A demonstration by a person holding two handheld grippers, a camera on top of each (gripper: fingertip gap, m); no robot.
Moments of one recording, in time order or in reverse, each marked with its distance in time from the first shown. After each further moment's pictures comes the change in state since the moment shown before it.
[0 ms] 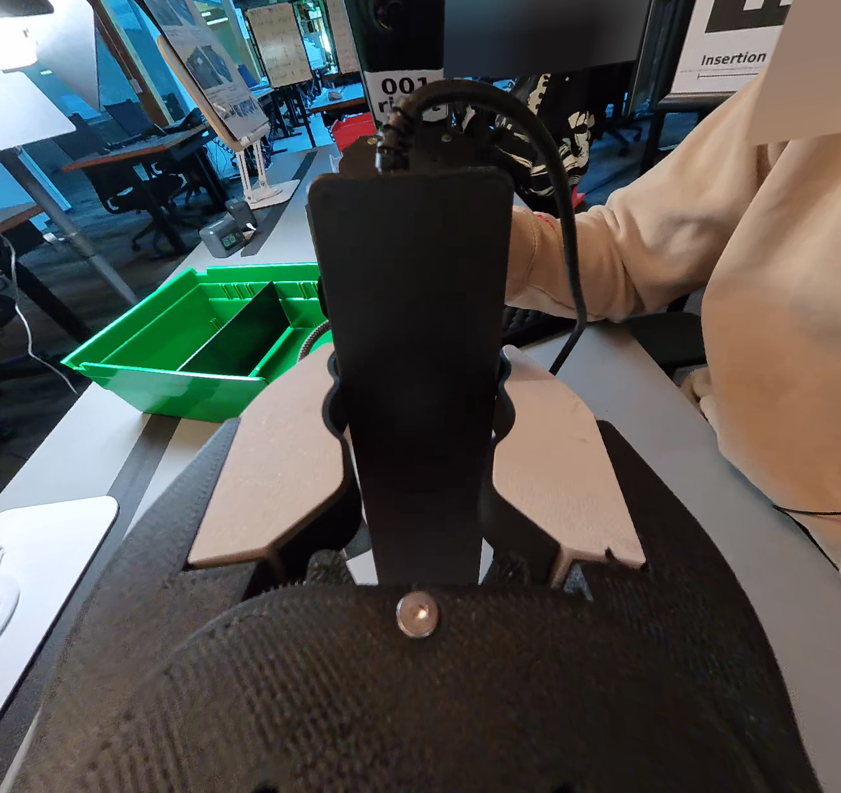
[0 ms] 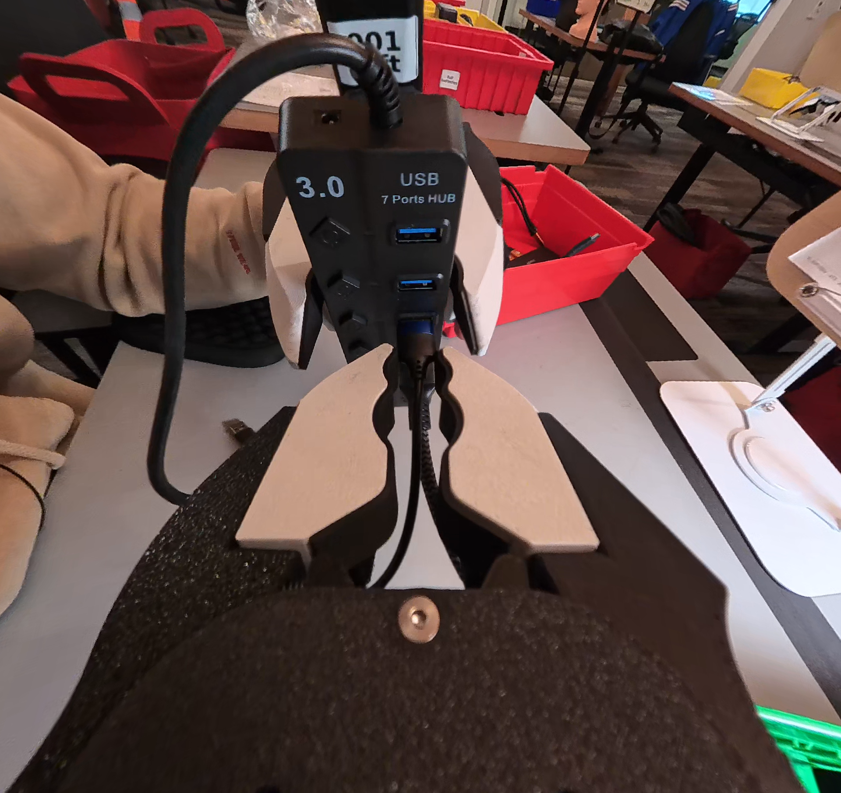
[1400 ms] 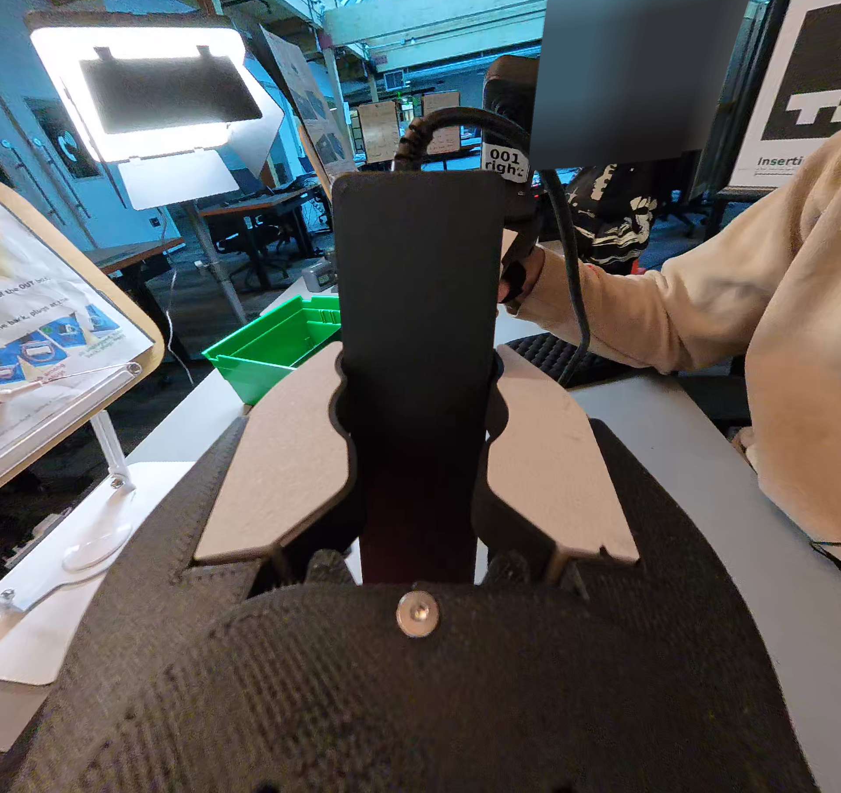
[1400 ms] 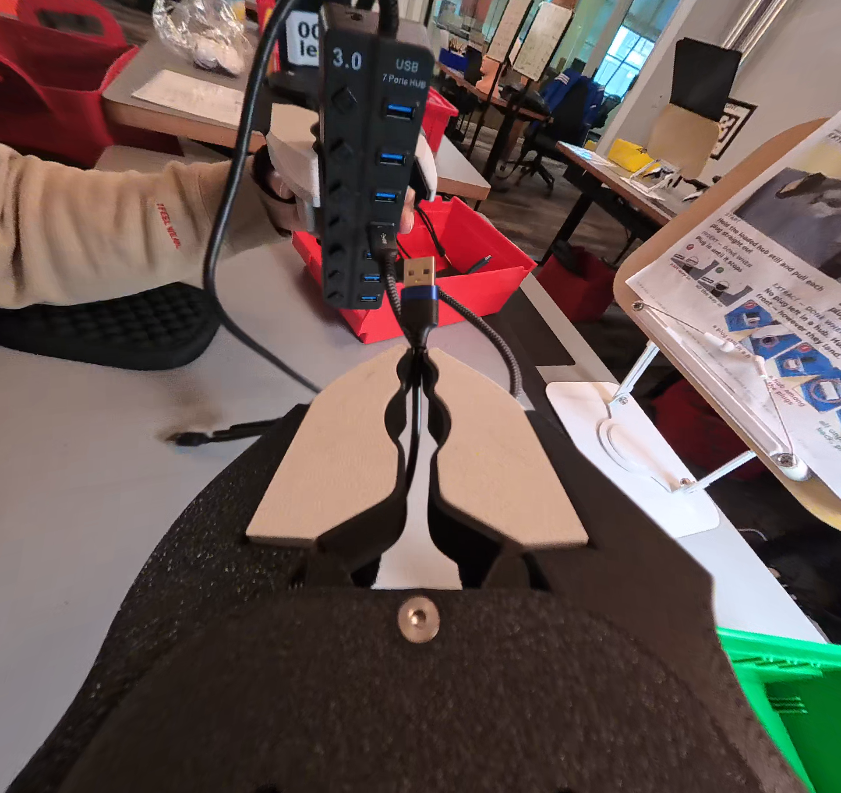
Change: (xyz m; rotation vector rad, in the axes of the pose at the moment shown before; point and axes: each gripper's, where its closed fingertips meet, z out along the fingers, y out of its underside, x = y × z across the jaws) left arm -0.044 -0.019 -0.071 0.138 -0.173 -0.038; right arm 0.039 -0.008 -0.036 0.056 0.183 -0.104
